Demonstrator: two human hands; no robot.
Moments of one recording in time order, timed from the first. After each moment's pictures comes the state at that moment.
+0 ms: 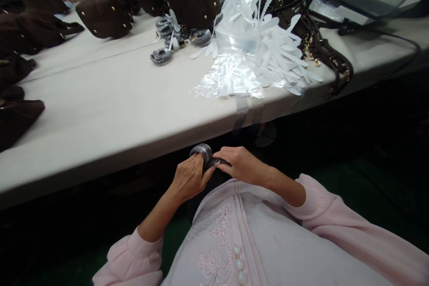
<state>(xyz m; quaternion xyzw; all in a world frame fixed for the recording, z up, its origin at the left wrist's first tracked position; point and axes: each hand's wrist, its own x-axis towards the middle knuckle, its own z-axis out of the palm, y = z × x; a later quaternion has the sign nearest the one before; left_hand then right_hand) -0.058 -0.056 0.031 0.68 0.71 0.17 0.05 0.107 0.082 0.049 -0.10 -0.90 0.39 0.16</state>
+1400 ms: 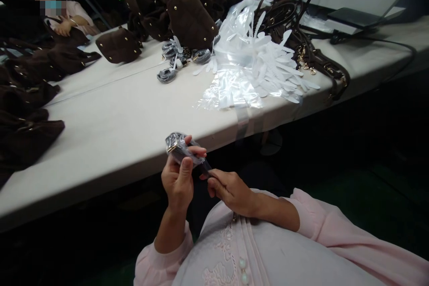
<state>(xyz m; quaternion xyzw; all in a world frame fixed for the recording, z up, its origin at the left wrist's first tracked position) -0.028 -0.030 0.100 0.33 0.53 0.74 0.24 0.098 0.034 0.050 -0.10 -0.73 0.64 0.23</state>
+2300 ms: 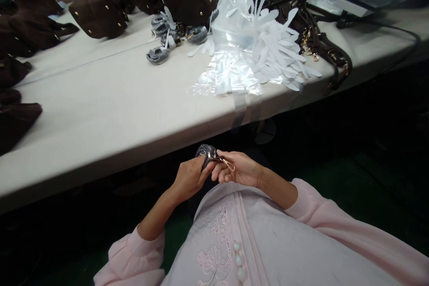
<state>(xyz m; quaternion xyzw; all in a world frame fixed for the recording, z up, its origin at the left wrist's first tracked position) -0.057 -0.053 0.036 0.68 0.70 0.16 0.16 0.106 0.071 0.032 -0.20 -0.24 0.95 -0.06</state>
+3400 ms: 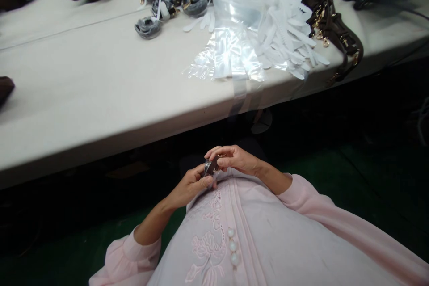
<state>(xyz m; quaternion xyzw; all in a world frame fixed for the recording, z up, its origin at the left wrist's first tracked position) -0.023 -0.090 0.022 0.38 0.54 0.42 0.62 0.127 0.069 -0.007 -0.11 -0.46 0.88 0.05</state>
